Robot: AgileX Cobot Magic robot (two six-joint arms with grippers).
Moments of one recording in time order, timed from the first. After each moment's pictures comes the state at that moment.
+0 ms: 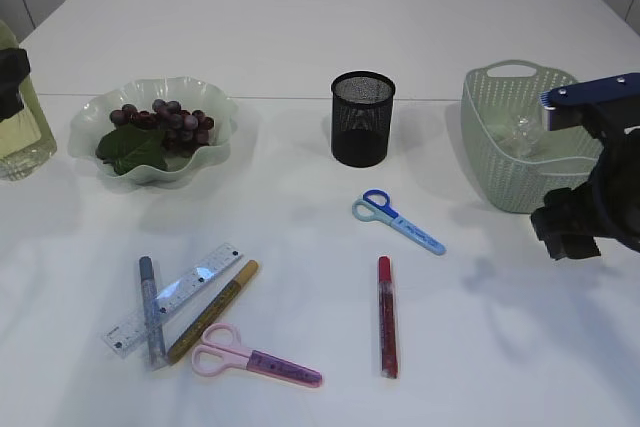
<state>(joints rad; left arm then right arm) -0.12 1.38 -0.52 -0.08 -0.65 0.03 0.24 1.49 -0.87 -0.27 0.70 0.26</state>
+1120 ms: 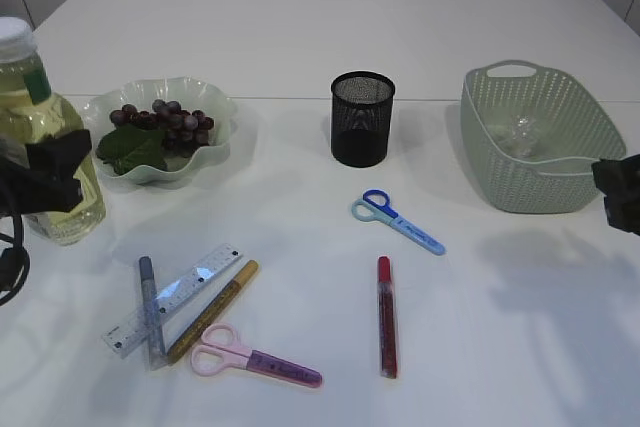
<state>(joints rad) -0.18 1.62 -0.38 0.00 -1.05 0.03 0.24 1.09 -0.52 -1.30 0.27 1.13</state>
